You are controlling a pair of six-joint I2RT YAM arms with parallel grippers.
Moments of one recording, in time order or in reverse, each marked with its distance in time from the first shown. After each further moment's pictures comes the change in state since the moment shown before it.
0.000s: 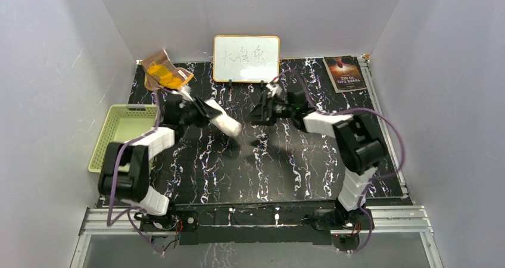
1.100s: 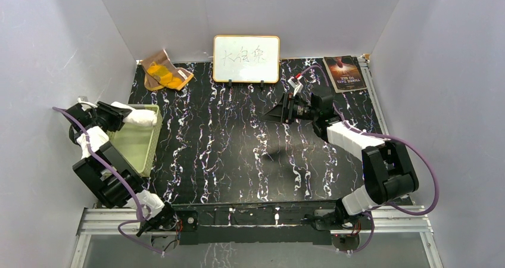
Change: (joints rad) left arm 0.940 -0.057 0.292 -0.497 0.140 0.308; right arm -0.148 -0.409 -0.235 0.047 -0.049 -0.033
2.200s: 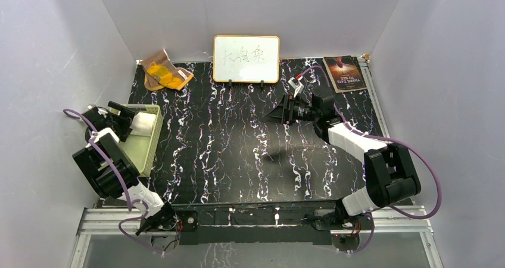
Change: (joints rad) left arm -0.074 0.122 -0.114 0.248 -0.247 -0.069; right arm 0.002 -0.030 -0.010 -0.032 0.004 -0.033
